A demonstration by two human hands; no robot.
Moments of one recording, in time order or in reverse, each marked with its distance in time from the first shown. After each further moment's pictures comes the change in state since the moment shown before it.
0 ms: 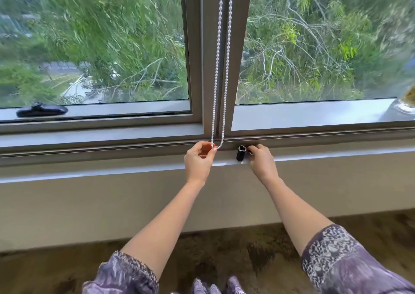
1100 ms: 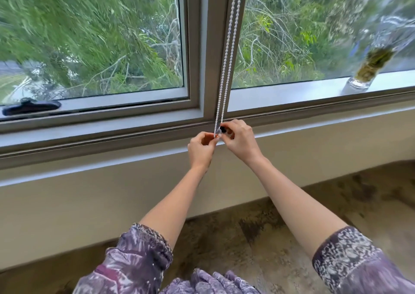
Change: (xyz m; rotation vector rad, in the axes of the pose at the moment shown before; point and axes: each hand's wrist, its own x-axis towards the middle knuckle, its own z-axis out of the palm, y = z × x) left_hand -0.024 0.009 -0.040 0.066 -0.183 0.000; right_hand -0.075 -0.120 -0.042 0.170 0.221 -0.240
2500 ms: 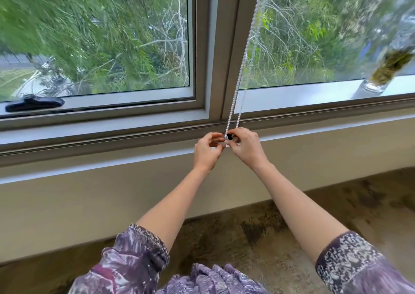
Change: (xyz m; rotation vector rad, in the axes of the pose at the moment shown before) left_hand 0.012 -0.010 0.005 0.013 -0.144 -0.039; right_hand 0.003 0.021 0.016 -0.028 -0.092 0.064
